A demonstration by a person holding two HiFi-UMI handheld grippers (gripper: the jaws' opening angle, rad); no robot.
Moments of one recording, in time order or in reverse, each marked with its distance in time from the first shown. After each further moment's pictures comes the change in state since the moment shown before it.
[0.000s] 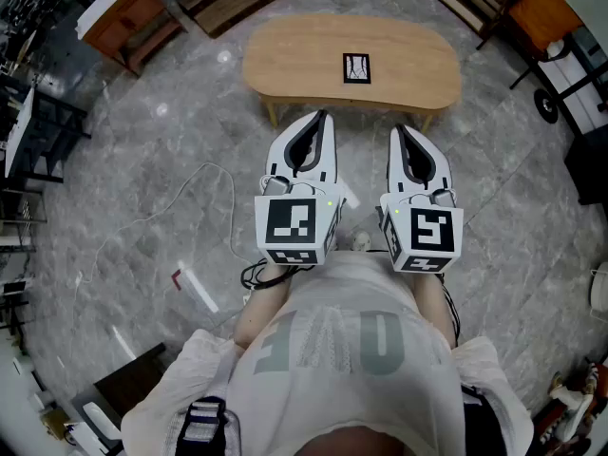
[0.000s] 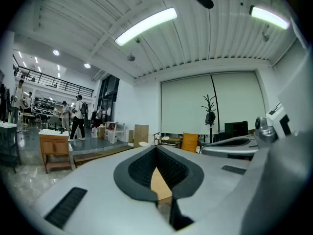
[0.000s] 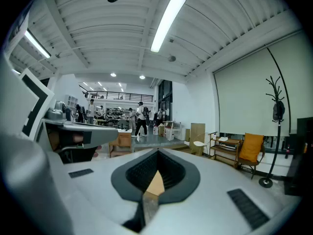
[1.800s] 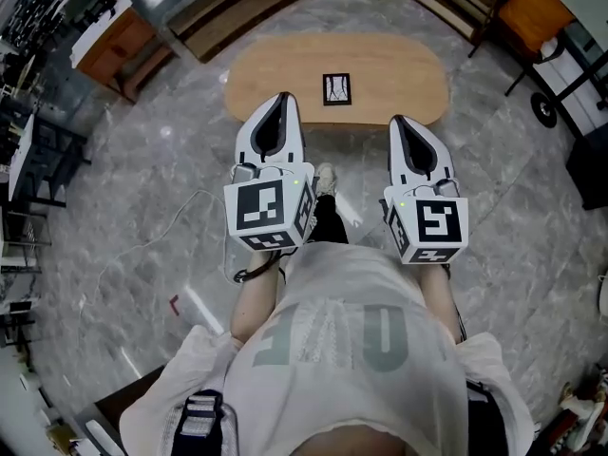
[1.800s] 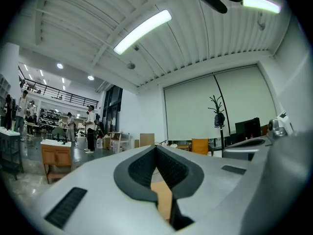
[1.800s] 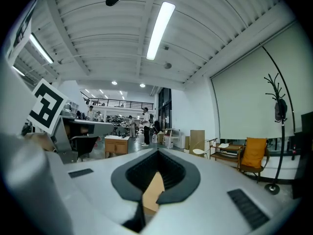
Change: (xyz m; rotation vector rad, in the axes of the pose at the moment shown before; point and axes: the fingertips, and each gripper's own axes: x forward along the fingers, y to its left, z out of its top) left arm 0.088 -0.002 0.013 0.055 -0.103 0.089; right arm 0.038 -0.098 -0.009 0.009 -0.108 0.018
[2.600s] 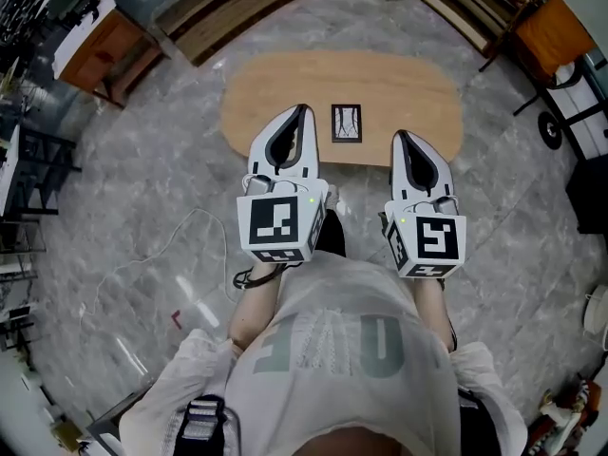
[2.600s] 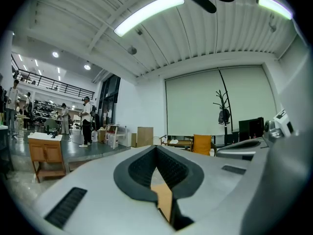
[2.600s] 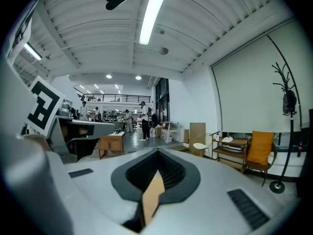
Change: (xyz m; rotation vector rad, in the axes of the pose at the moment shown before) left arm 0.192 0.075 -0.018 -0.030 0.073 -0.061; right arm 0.203 -0.040 0.002 0.033 0.081 -0.026
